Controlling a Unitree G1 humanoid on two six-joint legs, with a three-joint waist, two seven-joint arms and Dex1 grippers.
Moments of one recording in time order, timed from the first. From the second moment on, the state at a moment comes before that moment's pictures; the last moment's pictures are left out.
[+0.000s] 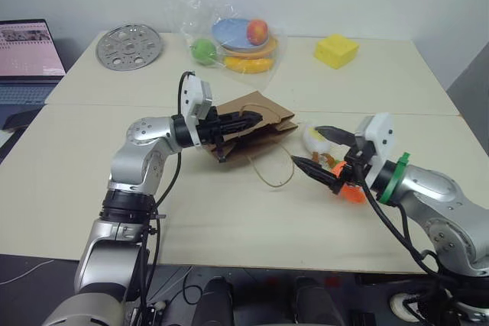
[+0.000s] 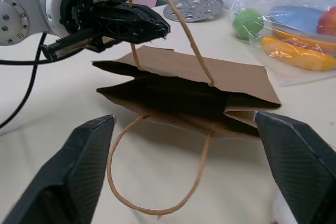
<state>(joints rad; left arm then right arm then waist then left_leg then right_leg) -0.71 0.47 -0.01 0.19 -0.48 0.26 -1.15 -0.33 -0.55 0.00 -0.60 0.60 0.74 0.51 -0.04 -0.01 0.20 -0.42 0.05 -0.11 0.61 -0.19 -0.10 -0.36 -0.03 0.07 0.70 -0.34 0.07</state>
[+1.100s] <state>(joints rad) -0.75 0.44 0.05 0.12 -0.54 0.32 -1.07 -0.71 0.01 0.29 0.39 0.08 0.26 0.34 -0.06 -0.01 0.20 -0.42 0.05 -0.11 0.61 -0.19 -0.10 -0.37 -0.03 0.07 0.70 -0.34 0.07</state>
